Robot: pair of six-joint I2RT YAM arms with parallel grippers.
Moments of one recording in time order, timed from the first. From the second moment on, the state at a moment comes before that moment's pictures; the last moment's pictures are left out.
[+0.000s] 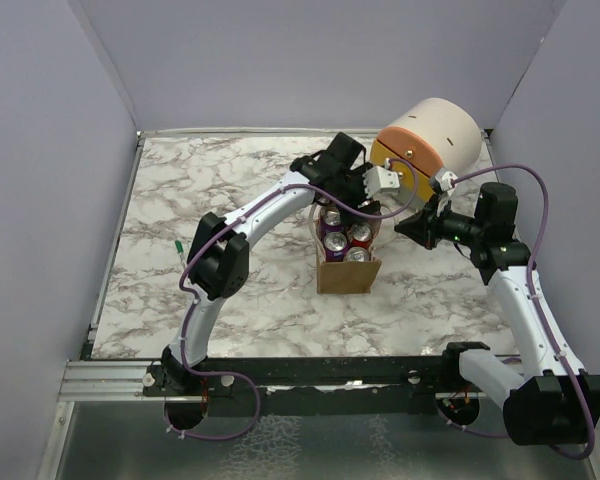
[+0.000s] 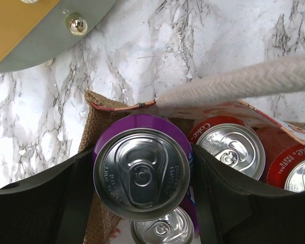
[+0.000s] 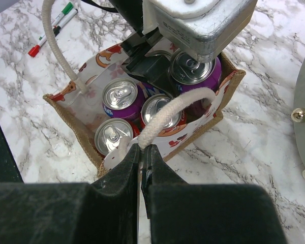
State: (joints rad) left arm -0.73 2.17 2.04 -0.71 0.43 0.65; right arm 0.01 1.00 0.83 -0.31 -0.90 -0.25
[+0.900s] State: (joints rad) left arm -0.73 2.14 1.98 -0.65 0.36 0.56; right arm 0.01 0.99 0.82 -0.31 -0.90 -0.25
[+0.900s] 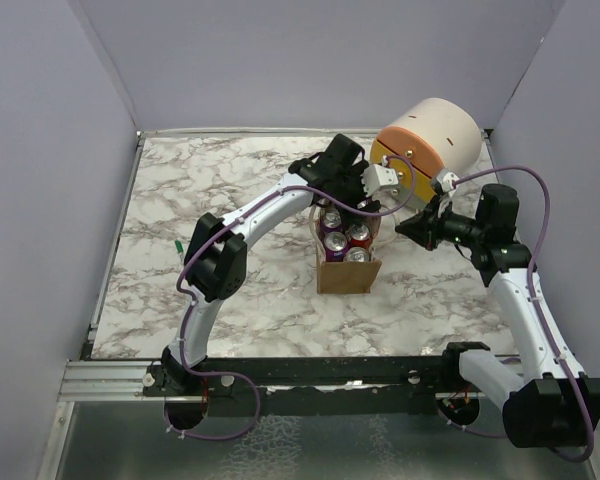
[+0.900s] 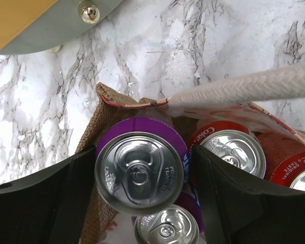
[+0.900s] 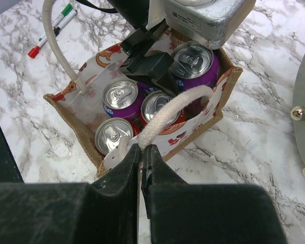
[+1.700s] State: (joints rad) left arm -0.73 2.02 1.96 -0.63 0.35 0.53; right arm 0.00 0.98 0.82 -0.31 -0.91 -0.24
